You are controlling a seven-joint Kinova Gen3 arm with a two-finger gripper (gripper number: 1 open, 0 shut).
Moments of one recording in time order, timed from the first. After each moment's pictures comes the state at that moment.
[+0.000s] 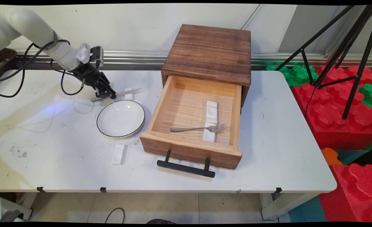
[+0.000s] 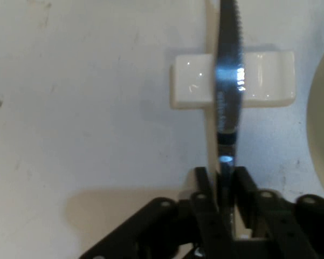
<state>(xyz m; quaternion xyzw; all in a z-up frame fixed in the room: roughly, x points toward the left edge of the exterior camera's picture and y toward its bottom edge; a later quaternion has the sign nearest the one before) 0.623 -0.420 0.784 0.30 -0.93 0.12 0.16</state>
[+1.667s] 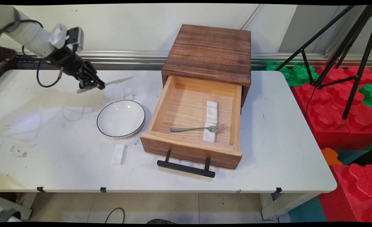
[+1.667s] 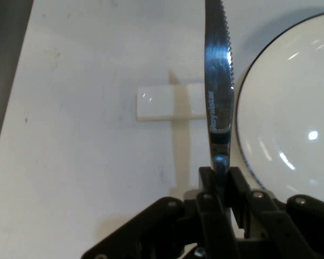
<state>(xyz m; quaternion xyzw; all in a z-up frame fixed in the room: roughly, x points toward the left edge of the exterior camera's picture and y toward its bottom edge) 0.606 -0.352 0.877 0.29 -0.93 0.15 0.18</state>
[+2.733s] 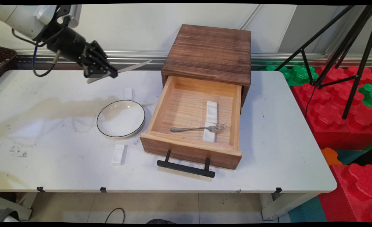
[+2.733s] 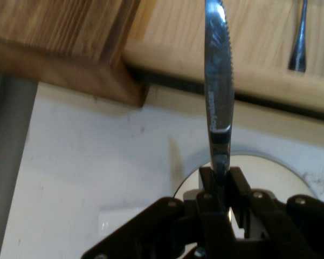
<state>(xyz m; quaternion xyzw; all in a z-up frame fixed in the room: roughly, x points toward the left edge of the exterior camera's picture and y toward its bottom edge) 0.518 -0.309 0.971 0.23 -0.92 0.17 0.25</state>
